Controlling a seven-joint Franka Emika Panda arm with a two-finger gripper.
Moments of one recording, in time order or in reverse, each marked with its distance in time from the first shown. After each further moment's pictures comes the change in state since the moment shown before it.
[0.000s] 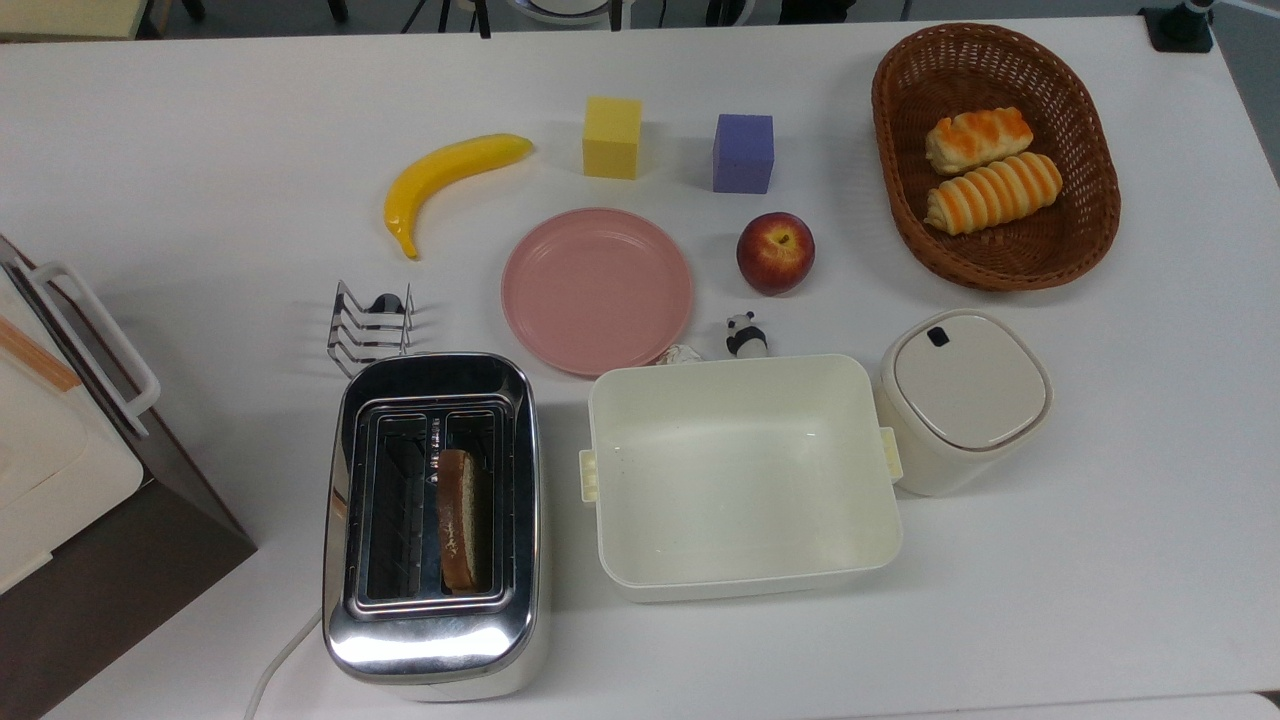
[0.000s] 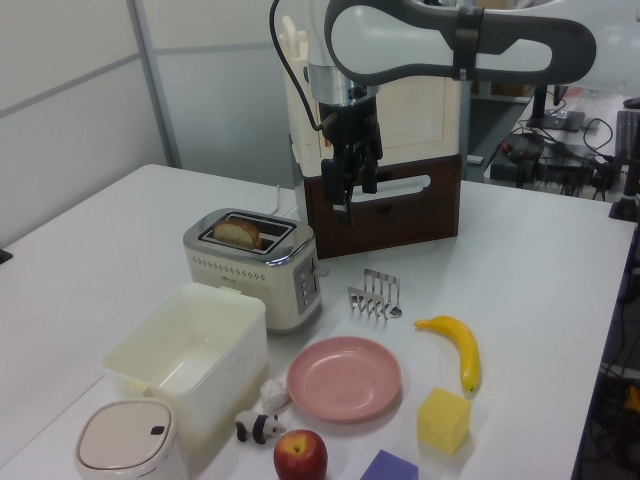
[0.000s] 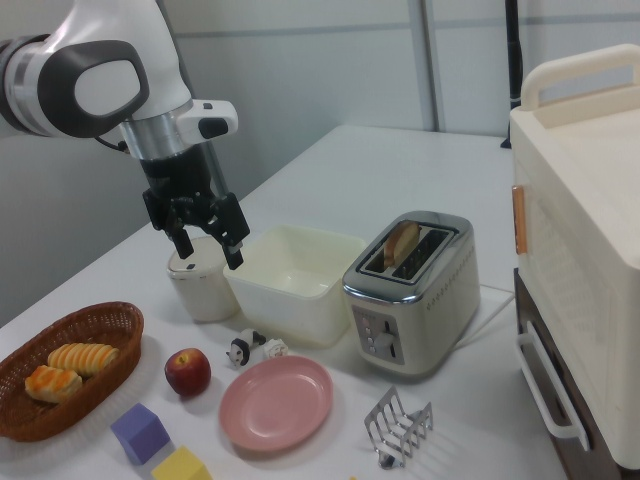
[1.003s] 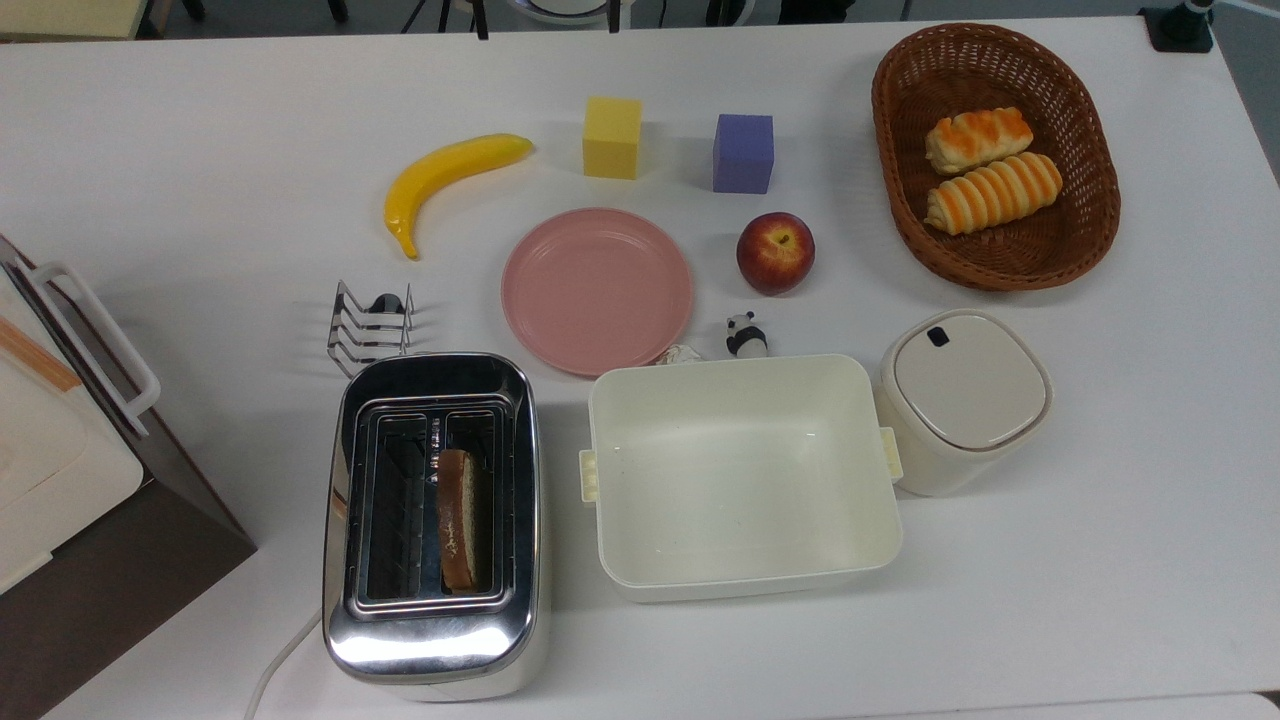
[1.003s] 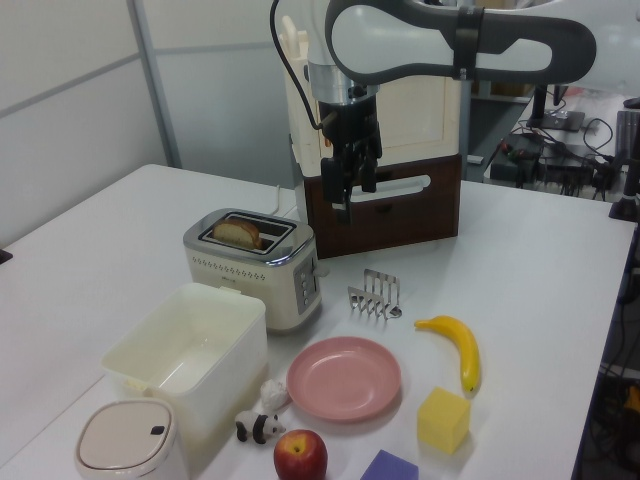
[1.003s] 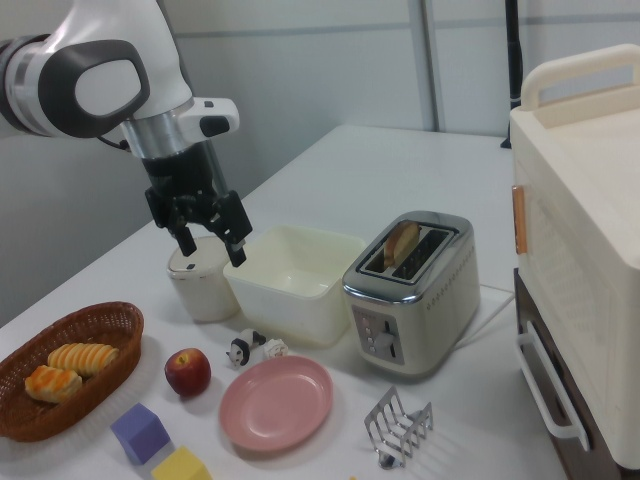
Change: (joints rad) arm -0.003 0.000 -0.001 0.000 0.000 0.018 0.000
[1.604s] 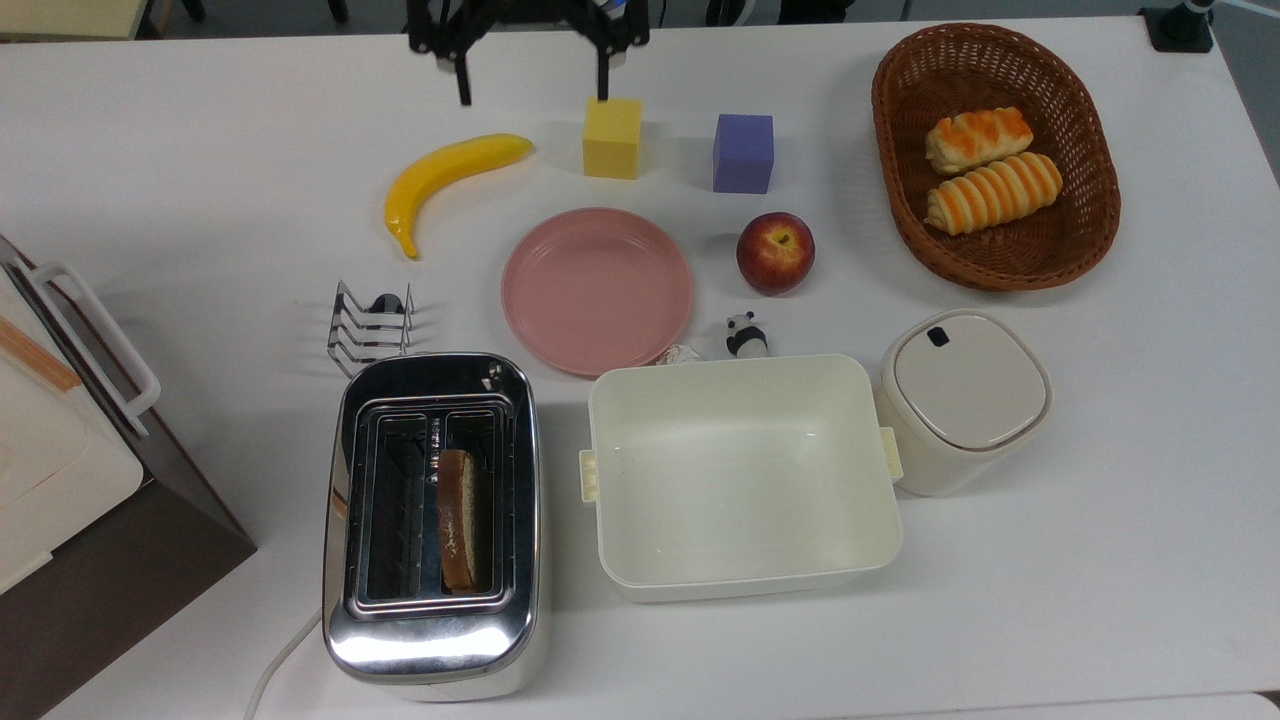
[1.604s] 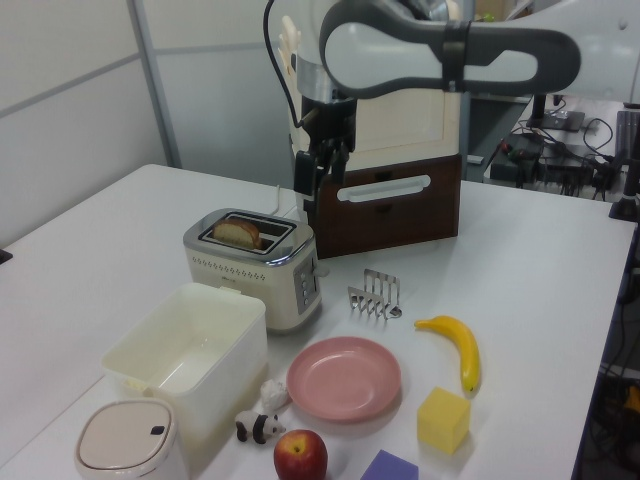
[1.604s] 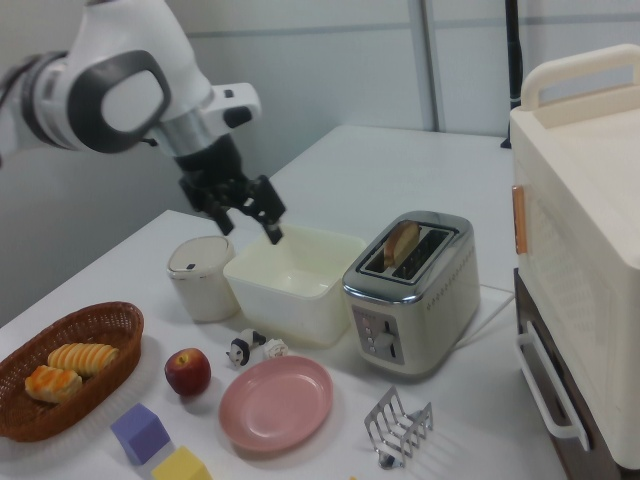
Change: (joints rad) arm -0.019 0.036 -0.005 -0.020 0.000 0.249 -0.001
